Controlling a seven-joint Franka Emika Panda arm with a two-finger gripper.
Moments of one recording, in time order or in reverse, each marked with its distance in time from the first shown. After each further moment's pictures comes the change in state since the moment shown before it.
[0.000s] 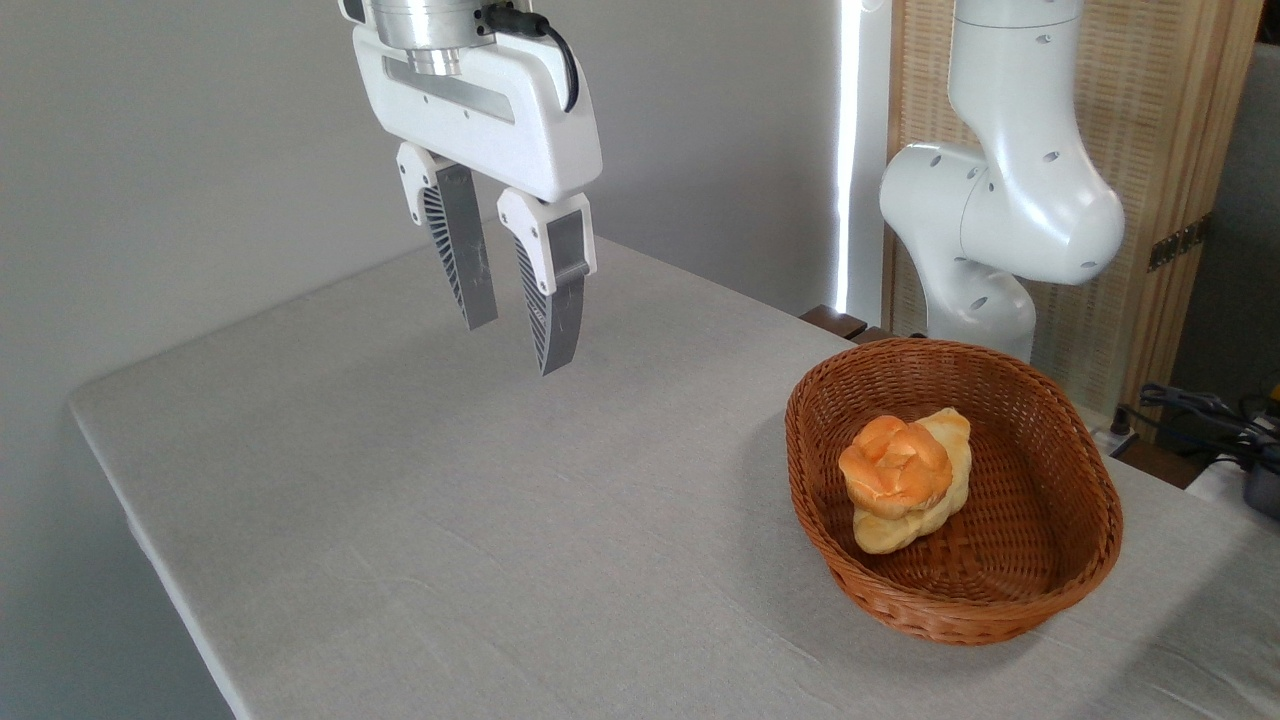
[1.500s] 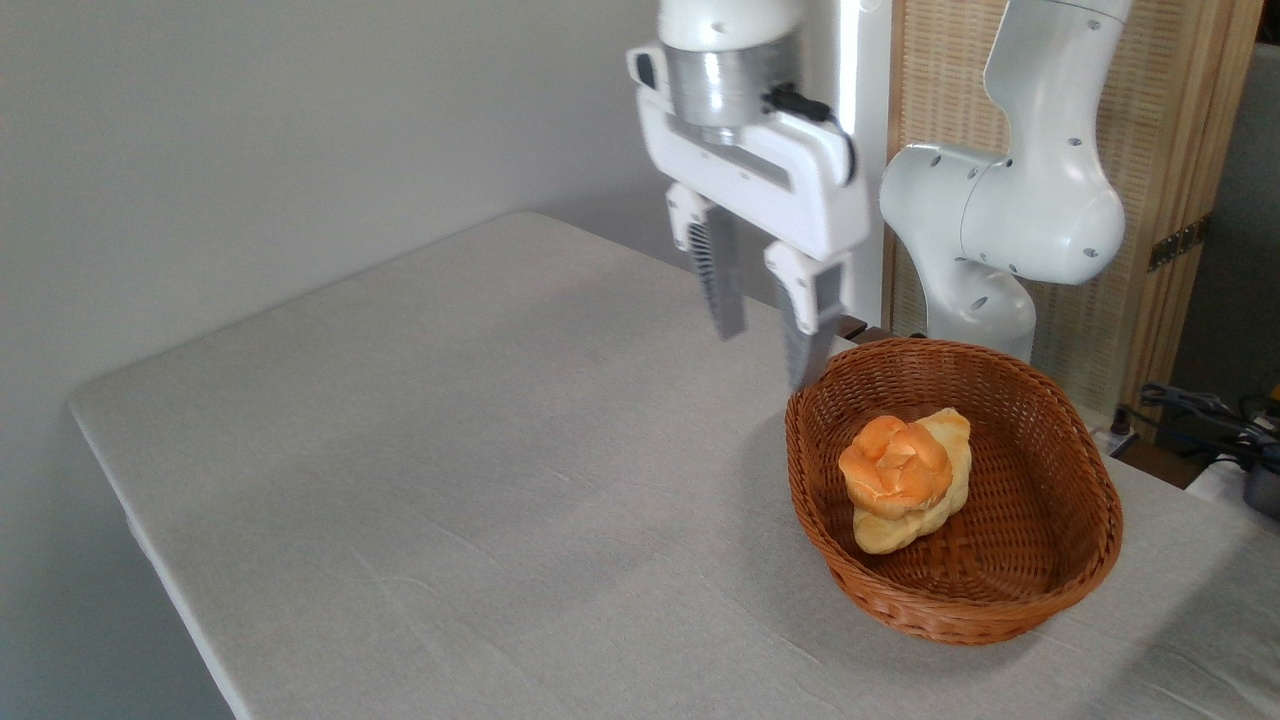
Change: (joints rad) arm 0.007 -0.476 0.146 -0.642 0.073 0.058 0.329
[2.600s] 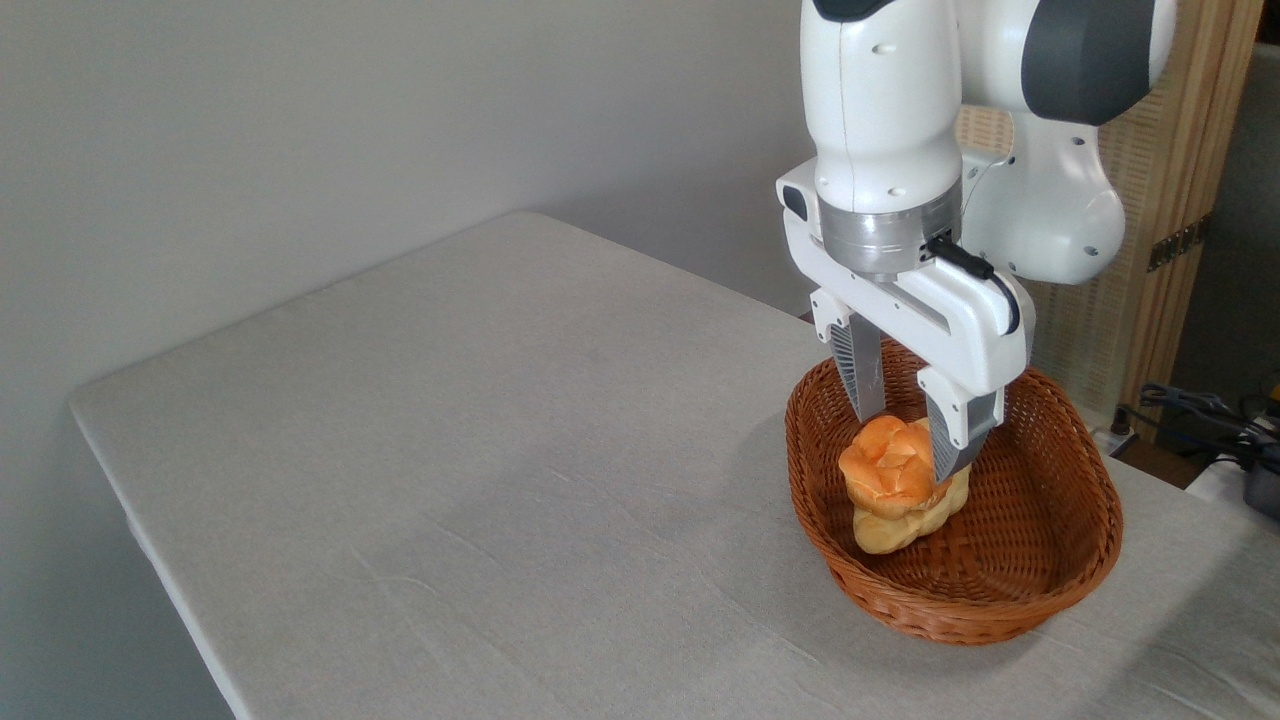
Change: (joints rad) arm 0.000 -0.039 0.180 -0.205 0.131 0.058 0.149
